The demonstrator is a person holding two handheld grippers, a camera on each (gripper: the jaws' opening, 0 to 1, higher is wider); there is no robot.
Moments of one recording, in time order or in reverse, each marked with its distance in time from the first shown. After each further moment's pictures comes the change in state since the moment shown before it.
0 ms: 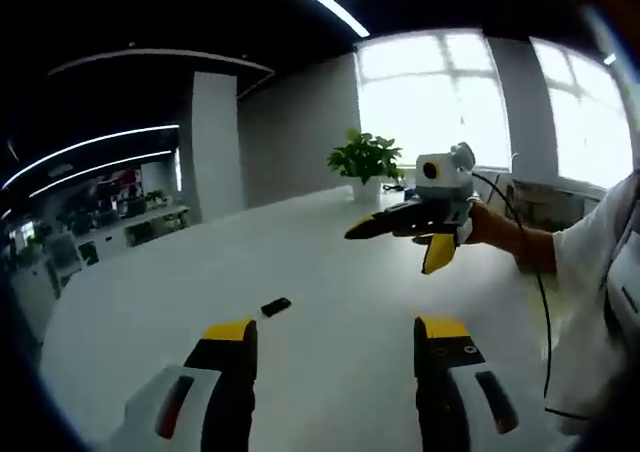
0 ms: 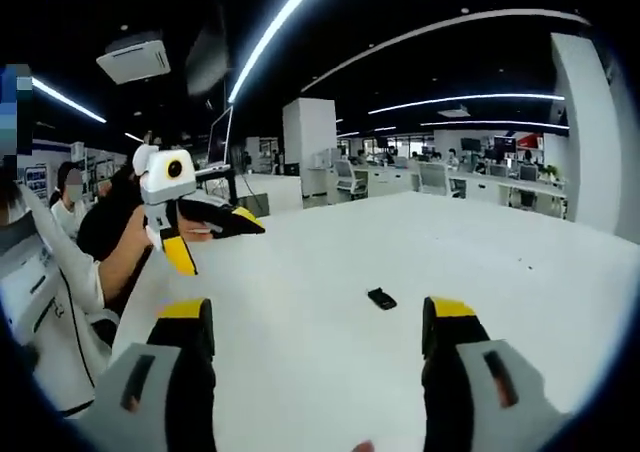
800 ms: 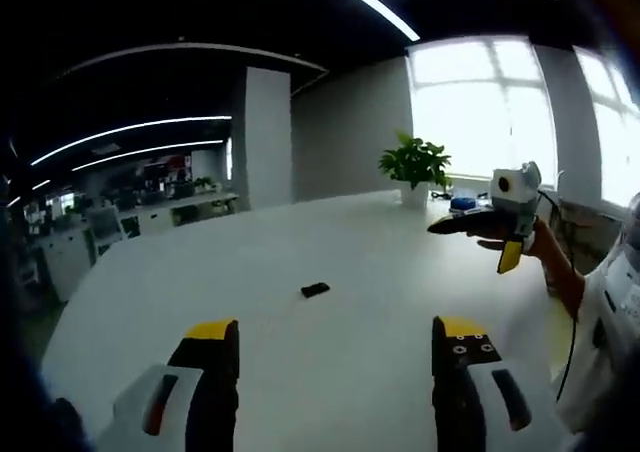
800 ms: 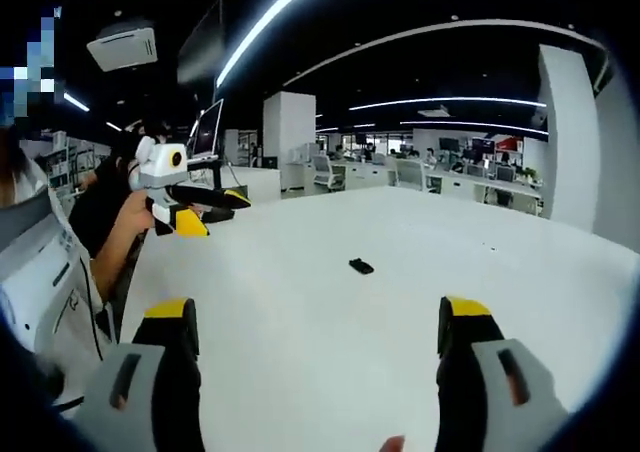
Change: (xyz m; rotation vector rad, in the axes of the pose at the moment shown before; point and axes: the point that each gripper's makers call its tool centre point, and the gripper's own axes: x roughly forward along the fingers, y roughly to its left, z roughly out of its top) left arm -0.028 0.021 -0.017 -0.126 -0.018 0.209; right arm -0.061 -0.002 -0.027 0.025 -0.004 -0.106
